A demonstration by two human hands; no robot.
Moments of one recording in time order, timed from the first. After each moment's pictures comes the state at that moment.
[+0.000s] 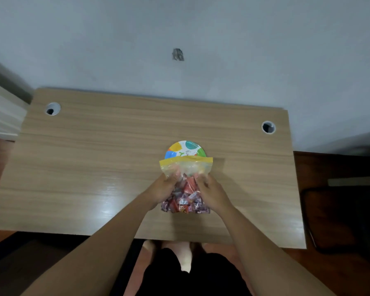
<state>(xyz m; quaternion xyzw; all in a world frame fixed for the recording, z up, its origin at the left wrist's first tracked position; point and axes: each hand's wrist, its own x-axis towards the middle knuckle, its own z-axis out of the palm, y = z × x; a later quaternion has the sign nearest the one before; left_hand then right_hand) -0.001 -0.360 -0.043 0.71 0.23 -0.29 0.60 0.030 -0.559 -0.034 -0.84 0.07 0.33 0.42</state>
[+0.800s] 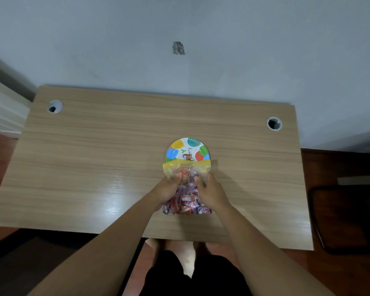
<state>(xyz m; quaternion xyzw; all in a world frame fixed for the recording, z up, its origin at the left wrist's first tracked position) -0.003 -0.375 -0.058 0.68 0.27 -0.29 0.61 0.029 -0.556 -0.067 -0.85 0.08 0.33 0.39</state>
